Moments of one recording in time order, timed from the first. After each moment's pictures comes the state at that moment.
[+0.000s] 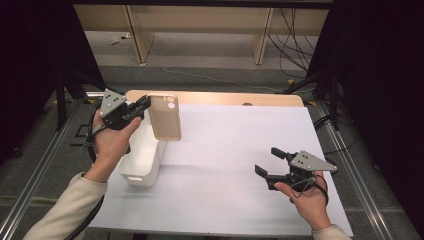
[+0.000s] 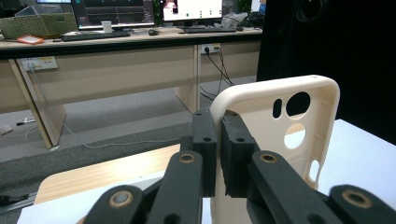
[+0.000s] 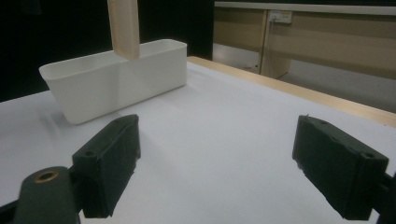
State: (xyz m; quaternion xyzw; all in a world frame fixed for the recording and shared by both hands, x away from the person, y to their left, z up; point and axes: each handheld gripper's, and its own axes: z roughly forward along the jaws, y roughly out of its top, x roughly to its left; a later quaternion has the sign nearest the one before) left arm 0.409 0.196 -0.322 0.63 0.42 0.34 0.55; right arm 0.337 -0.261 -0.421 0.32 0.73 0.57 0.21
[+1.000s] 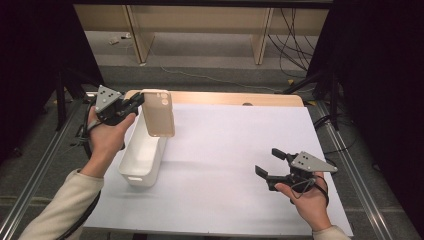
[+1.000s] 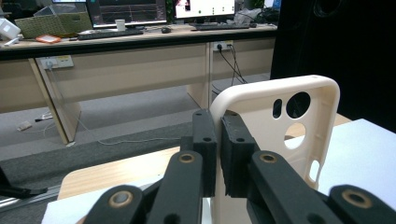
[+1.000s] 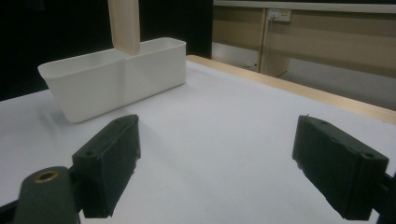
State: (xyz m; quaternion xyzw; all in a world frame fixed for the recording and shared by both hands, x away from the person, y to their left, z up) left arm 0.419 0.210 -0.321 0.63 0.44 0.35 0.54; right arm 0.336 -0.263 -0.422 0.32 0.73 0.56 0.21
